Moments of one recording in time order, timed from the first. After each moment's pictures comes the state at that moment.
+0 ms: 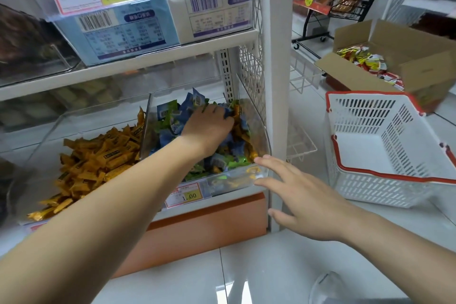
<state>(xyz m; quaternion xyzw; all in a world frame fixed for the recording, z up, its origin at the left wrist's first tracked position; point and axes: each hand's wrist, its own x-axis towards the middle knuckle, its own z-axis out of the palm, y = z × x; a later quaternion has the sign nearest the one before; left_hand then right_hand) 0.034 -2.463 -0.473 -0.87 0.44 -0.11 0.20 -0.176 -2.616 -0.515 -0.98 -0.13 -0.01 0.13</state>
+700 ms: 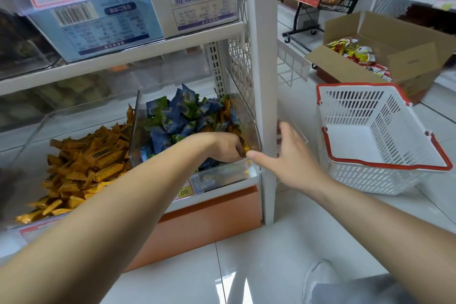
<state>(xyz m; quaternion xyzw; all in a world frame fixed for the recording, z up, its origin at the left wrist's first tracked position) 0.014 -2.504 -0.491 -0.88 0.38 0.28 0.06 -0.132 -2.620 -0.519 -0.89 0.16 -0.12 0.42</state>
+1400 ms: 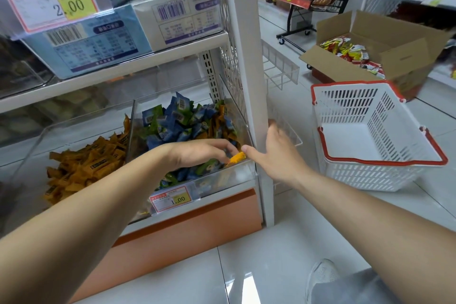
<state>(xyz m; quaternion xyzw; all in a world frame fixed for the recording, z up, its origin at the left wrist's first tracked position) 0.011 -2.457 -0.470 -0.82 0.34 0.40 -0.21 -0.112 -2.620 -0.519 -0.91 0.17 -0.13 0.37</state>
